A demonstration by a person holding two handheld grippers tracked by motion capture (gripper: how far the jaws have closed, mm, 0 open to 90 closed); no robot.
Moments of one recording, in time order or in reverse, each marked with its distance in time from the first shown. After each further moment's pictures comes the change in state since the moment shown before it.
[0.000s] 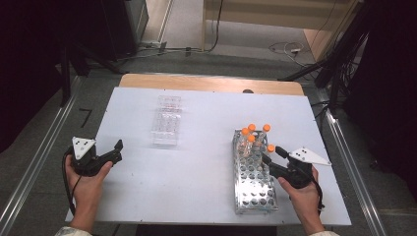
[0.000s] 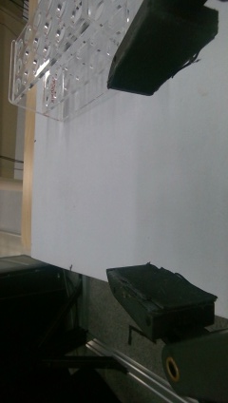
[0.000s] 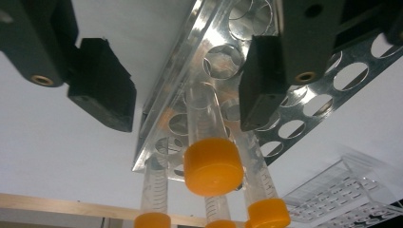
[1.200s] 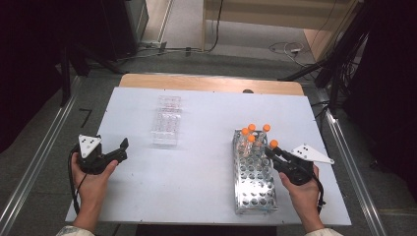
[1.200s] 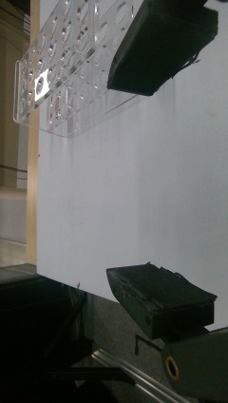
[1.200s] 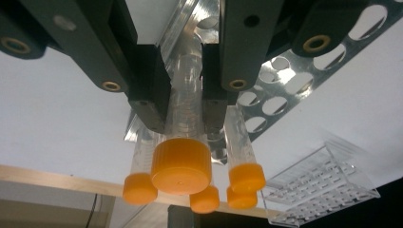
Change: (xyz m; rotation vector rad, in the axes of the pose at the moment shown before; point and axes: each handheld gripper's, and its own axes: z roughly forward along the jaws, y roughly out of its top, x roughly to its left) left arm -0.012 0.004 0.004 -0.005 -0.030 0.015; right arm 0.002 0.013 -0.005 -0.055 0.033 -0.032
